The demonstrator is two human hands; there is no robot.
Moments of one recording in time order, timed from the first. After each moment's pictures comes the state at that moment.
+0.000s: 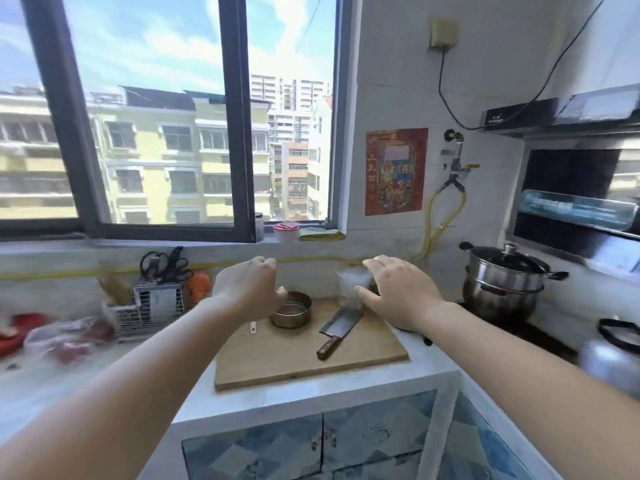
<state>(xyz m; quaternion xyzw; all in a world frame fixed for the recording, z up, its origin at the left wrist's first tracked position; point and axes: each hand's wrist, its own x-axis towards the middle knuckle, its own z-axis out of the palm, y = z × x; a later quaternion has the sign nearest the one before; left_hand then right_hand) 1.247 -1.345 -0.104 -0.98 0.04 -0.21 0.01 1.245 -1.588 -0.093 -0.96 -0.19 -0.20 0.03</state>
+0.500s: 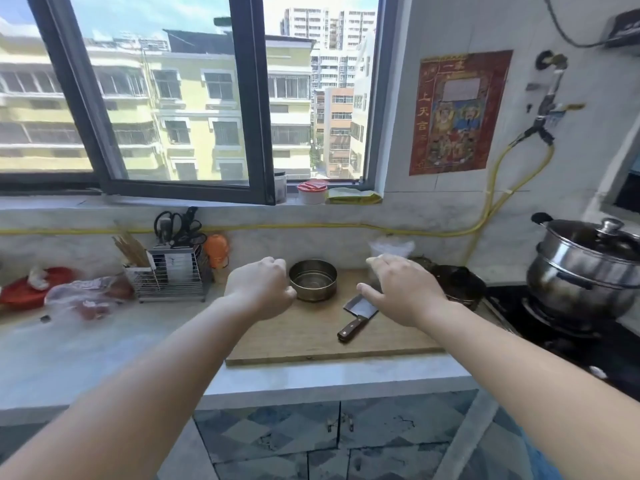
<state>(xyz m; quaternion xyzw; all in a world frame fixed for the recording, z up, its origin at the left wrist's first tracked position) 1.373 -1.347 -0.174 -0.99 -0.04 -0.13 0.01 1.406 -1.577 -0.165 -0.96 -0.24 -0.13 0.05</state>
